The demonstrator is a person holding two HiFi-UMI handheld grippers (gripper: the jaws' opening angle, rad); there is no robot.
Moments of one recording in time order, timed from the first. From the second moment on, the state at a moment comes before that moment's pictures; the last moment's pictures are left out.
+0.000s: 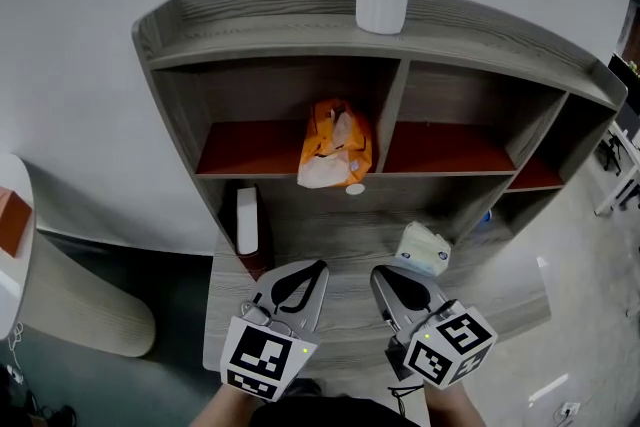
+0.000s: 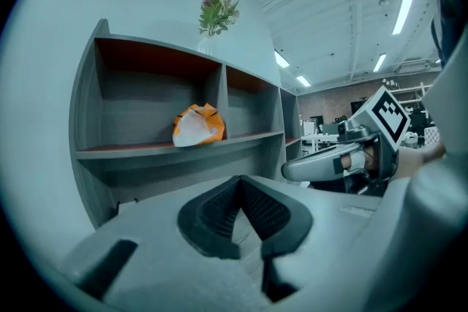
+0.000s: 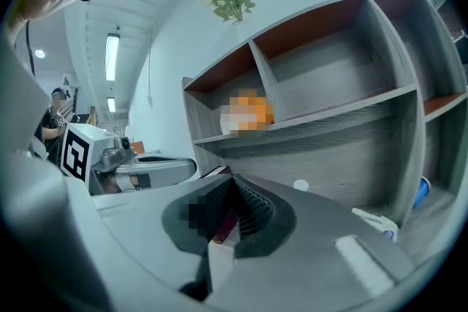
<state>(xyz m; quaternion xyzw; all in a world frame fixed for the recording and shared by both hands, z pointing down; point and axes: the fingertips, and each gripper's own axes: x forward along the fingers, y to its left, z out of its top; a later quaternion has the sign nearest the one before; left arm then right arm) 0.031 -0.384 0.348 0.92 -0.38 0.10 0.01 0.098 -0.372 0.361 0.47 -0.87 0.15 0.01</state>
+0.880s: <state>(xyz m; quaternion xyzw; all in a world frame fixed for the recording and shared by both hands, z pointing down) 0.031 -0.383 0.372 0.92 -0.38 0.12 0.03 0.106 -0.369 0.361 0.48 -0.87 0.14 0.00</state>
